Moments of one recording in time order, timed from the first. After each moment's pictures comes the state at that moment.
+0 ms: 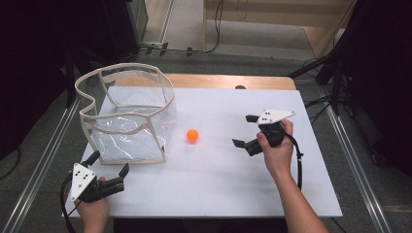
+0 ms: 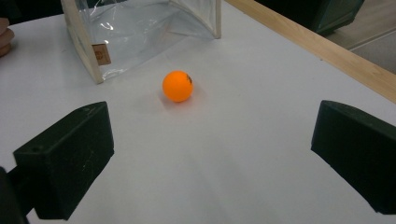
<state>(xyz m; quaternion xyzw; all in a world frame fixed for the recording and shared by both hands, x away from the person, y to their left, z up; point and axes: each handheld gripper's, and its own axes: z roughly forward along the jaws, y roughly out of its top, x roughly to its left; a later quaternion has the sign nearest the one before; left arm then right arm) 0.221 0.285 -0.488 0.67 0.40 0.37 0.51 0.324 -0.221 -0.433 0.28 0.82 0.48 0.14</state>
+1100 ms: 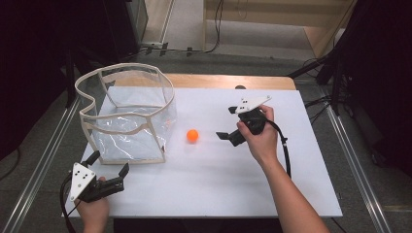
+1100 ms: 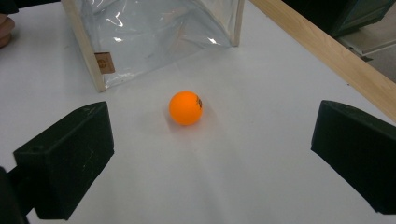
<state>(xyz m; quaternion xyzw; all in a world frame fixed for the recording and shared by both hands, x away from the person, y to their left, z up) 0.222 0.286 -0.488 0.67 0.40 0.36 0.51 0.357 -0.175 -0.413 0.24 0.86 0.44 0.12</state>
